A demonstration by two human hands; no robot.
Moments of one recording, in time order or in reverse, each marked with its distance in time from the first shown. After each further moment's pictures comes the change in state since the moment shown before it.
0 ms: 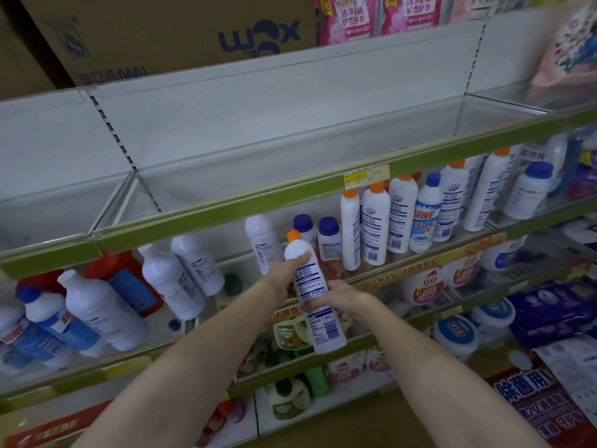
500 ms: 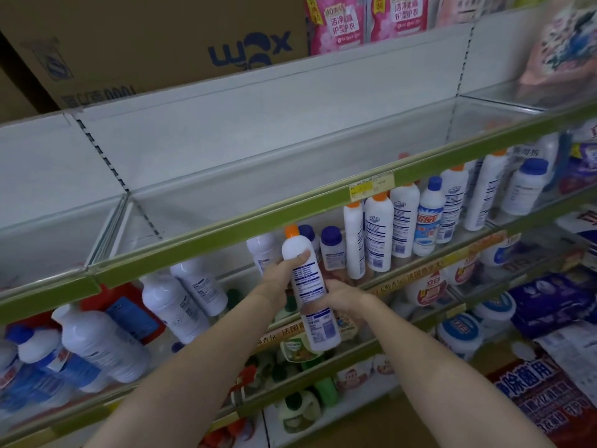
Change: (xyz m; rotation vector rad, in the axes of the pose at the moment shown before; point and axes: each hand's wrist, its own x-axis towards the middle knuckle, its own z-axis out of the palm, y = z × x) left_hand 0.014 0.026 -0.015 -0.009 -0.025 0.118; right_hand 0.026 -0.025 0.000 0.027 -0.016 -0.106
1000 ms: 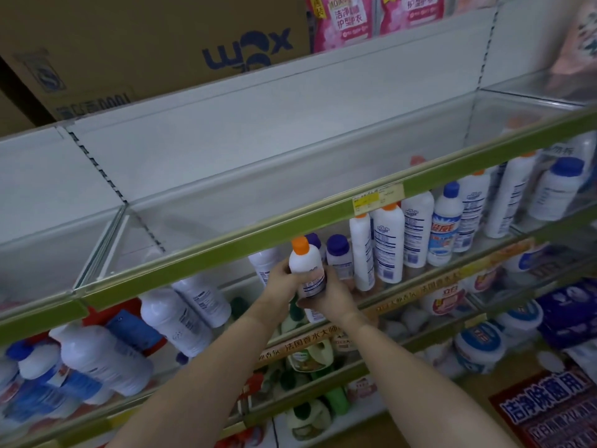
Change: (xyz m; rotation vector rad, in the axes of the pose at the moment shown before) left_hand 0.025 0.000 0.002 0.131 -0.082 0.182; right_hand 0.044 0.003 0.004 0.020 0.452 -0.228
